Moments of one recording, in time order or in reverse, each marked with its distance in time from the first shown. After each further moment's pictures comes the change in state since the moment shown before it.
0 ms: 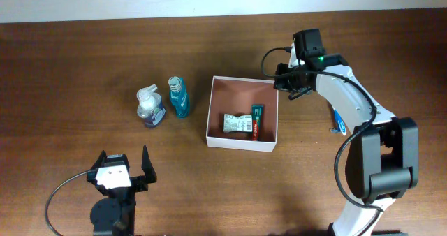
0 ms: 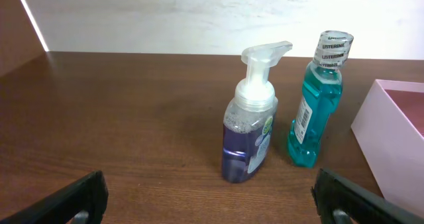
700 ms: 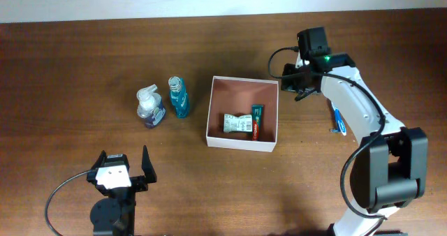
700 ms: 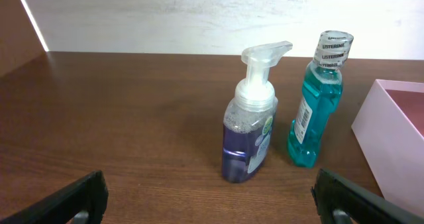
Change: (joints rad) left arm 0.000 0.000 0.000 0.000 0.000 0.000; right arm -0.001 -0.067 0.000 -0.100 0.152 0.006
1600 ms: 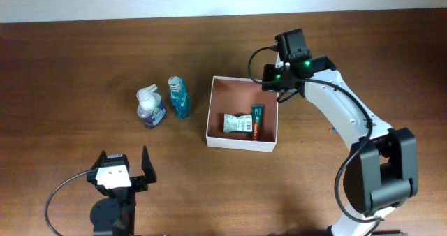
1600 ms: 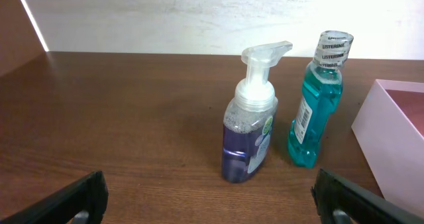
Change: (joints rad) left arm 0.000 0.000 0.000 0.000 0.000 0.000; right arm 0.114 -0.003 0.000 0.084 -0.029 0.023
